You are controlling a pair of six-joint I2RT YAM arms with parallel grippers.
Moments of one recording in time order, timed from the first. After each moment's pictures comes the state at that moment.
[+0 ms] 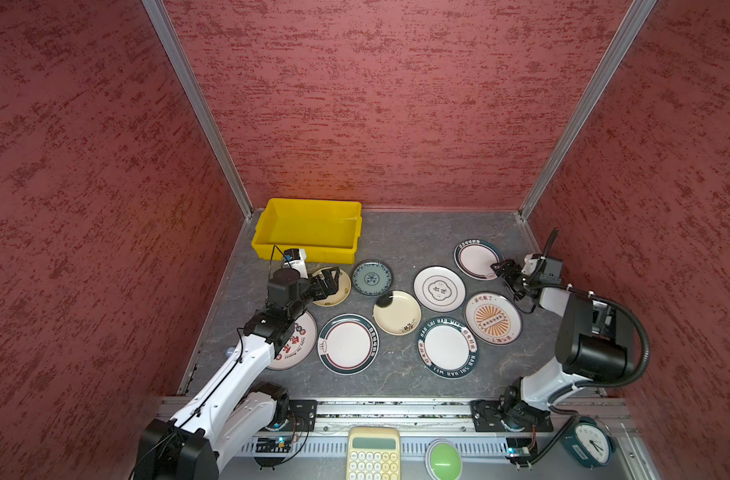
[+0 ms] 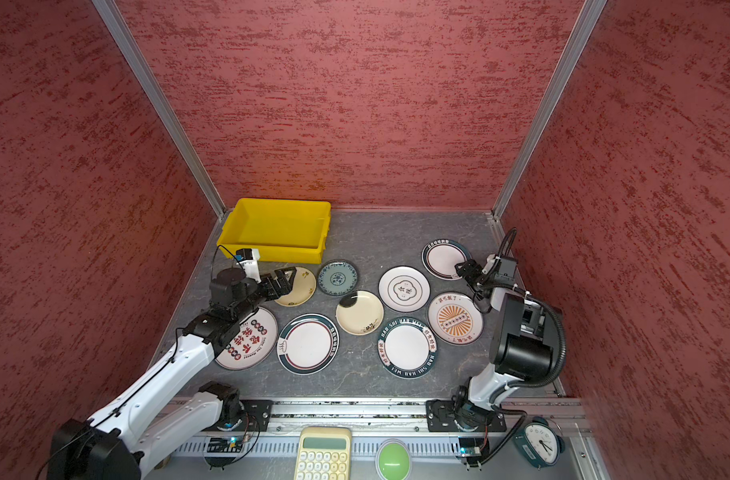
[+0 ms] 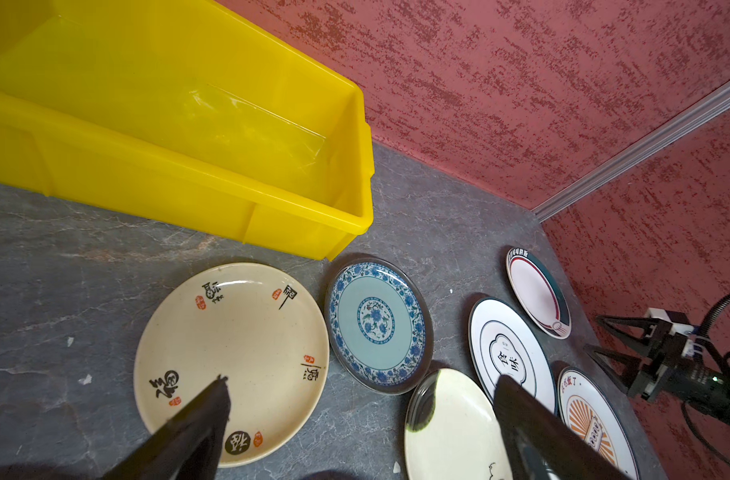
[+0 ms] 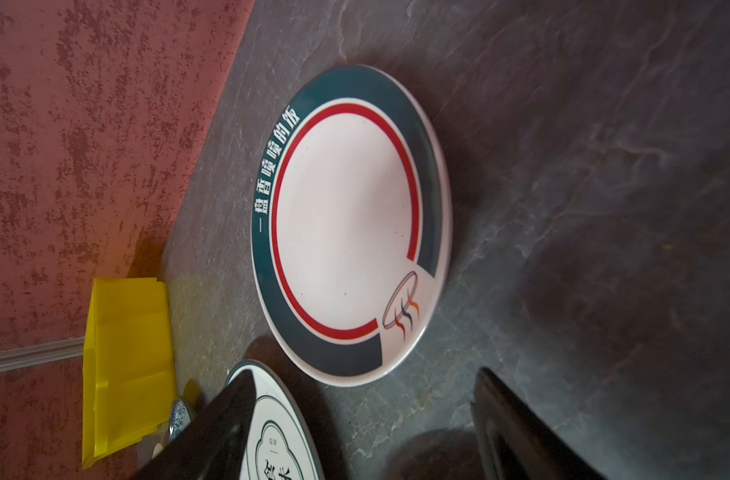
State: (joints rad) left arm -0.27 0.91 0.56 -0.04 0.10 -0.55; right arm -0.37 1.67 0.80 0.07 -0.54 0.64
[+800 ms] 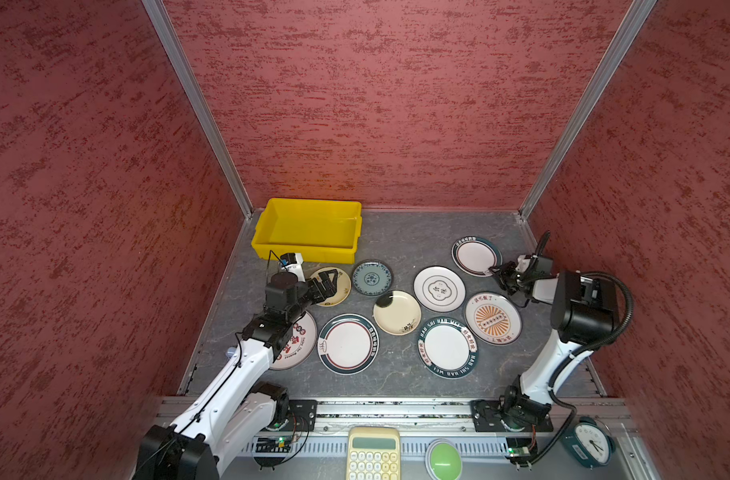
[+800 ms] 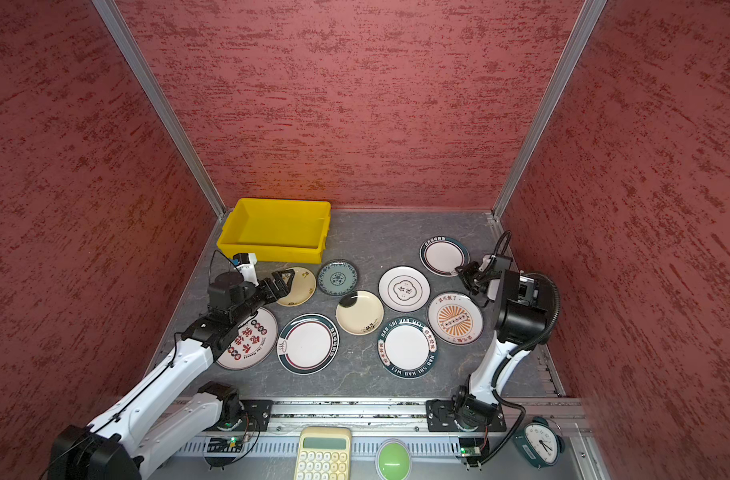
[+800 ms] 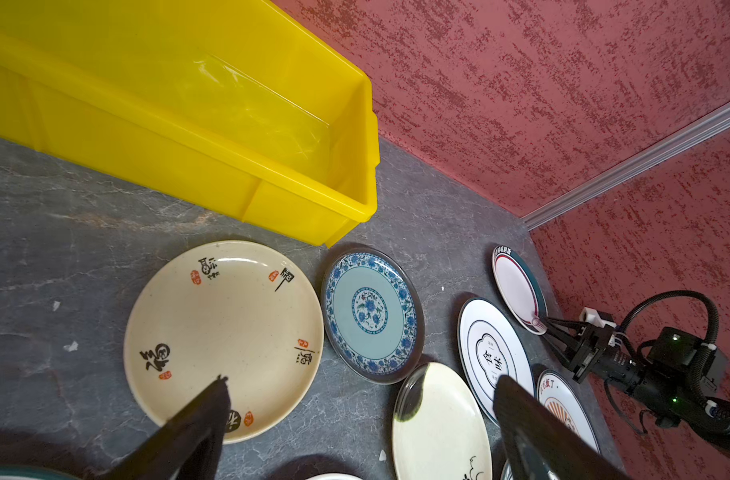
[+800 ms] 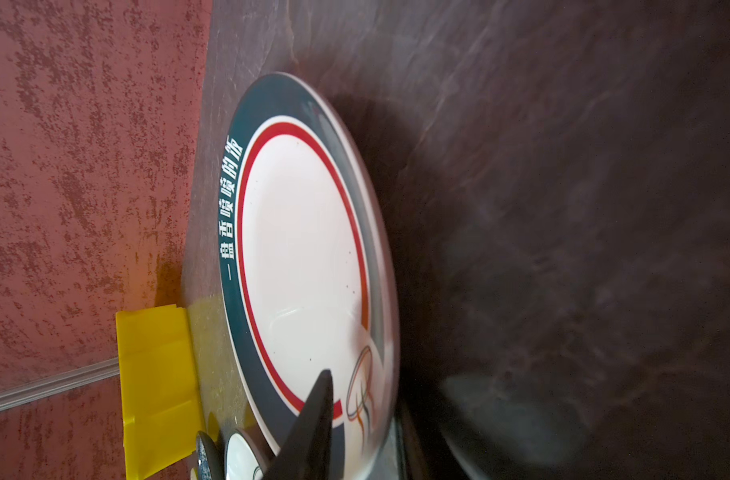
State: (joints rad) left arm -0.26 0.89 0.52 -0.04 0.12 -0.62; right arm -0.37 1.92 0.89 0.24 -0.61 0.77
